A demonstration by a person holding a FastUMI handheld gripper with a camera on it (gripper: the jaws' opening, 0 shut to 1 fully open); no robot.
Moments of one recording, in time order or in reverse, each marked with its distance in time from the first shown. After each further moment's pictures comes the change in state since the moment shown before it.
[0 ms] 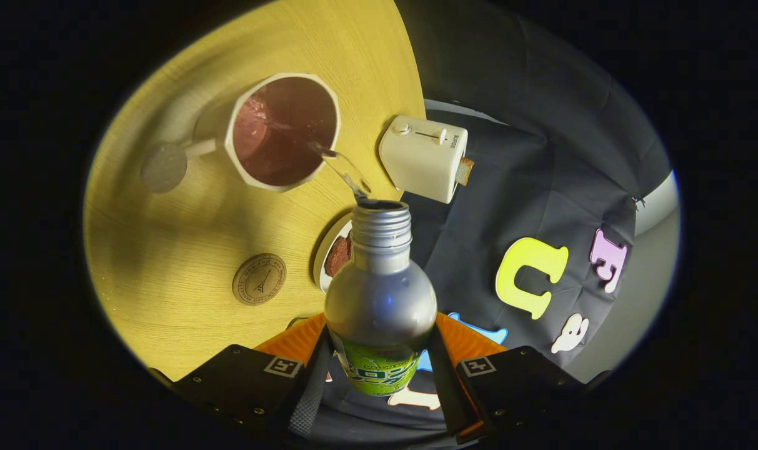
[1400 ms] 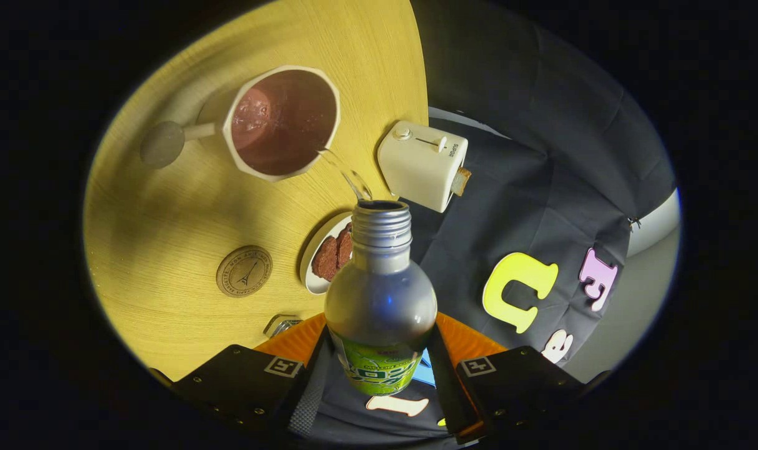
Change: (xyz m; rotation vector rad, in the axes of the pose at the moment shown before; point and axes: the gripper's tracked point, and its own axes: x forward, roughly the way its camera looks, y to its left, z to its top) arm 0.004 -0.013 -0.001 -0.083 -0.031 -0.037
